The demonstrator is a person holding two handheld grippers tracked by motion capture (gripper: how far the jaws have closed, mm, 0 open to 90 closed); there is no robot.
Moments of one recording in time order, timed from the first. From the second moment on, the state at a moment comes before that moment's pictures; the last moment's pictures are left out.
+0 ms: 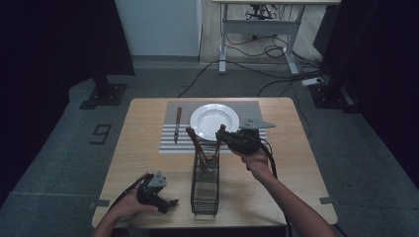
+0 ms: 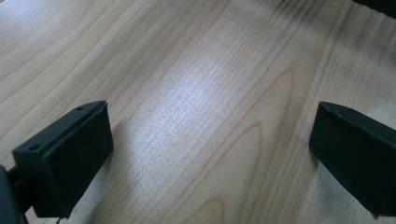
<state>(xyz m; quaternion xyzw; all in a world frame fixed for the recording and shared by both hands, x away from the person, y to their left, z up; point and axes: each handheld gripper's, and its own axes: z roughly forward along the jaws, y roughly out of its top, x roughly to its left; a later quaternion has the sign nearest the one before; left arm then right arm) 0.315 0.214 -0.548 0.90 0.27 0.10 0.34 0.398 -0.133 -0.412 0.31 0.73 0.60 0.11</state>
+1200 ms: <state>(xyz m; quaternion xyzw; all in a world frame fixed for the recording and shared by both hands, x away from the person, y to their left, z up) 0.315 0.214 -0.548 0.90 0.27 0.10 0.34 0.383 -0.192 -0.356 0.31 0.67 0.66 0.17</state>
